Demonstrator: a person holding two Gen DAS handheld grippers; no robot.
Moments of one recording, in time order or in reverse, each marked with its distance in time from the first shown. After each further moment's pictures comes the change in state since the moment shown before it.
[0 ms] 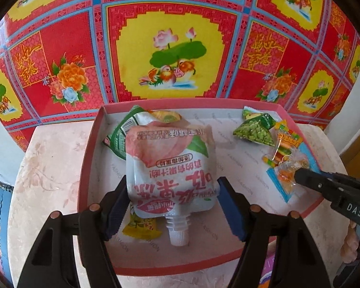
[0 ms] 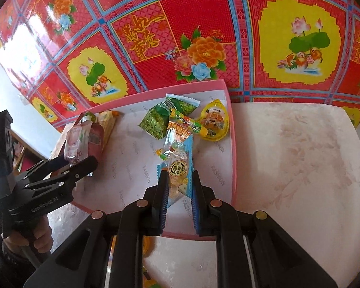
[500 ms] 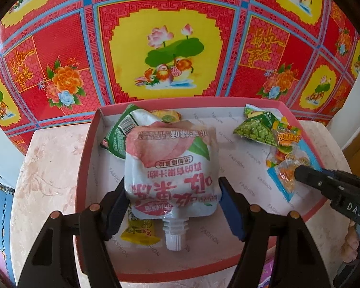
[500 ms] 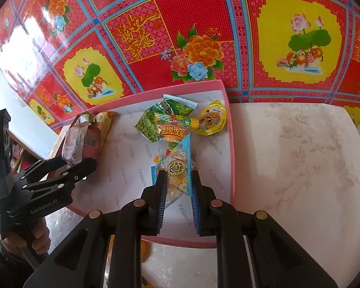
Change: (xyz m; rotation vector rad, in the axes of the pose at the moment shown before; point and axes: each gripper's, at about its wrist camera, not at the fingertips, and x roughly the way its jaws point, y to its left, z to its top) left arm 0.006 -0.001 -0.001 0.019 0.020 0.011; right arm 0.005 -0.003 0.001 0.007 -0.005 -0.007
